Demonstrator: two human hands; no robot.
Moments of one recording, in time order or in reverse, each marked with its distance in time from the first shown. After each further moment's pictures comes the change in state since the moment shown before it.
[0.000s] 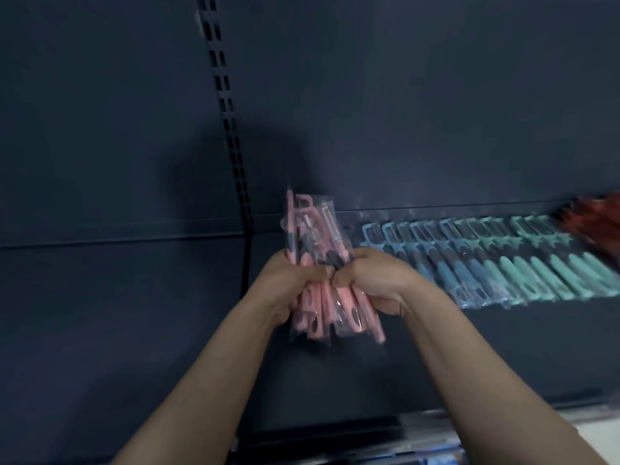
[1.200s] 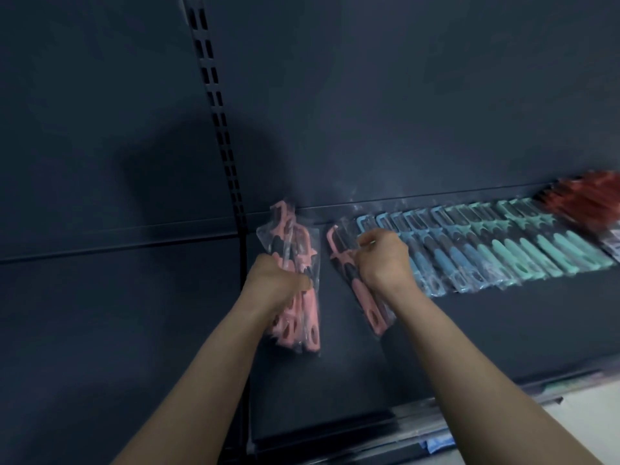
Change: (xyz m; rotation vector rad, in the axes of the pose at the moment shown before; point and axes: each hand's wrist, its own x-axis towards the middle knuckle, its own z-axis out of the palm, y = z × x) left_hand 0.008 -0.004 -0.026 0.451 0.169 -0.048; right_hand 0.023 0.019 0.003 -0.395 0.738 -0.111
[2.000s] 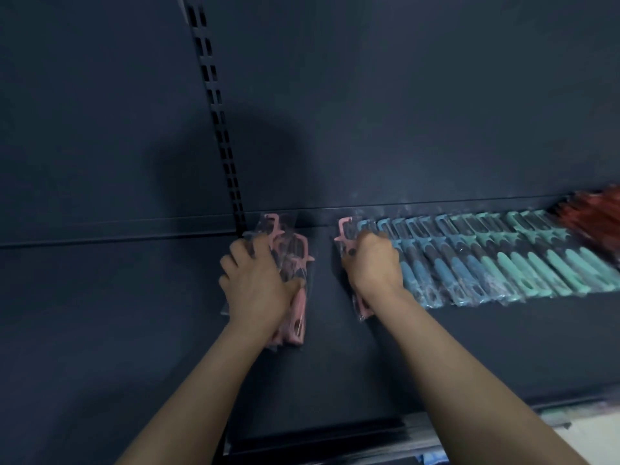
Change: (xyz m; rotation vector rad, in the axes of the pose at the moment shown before) left_hand -0.012 -0.007 0.016 0.745 0.465 0.271; right_hand 0.011 -0.001 0.005 -0.383 -0.037 -0.168
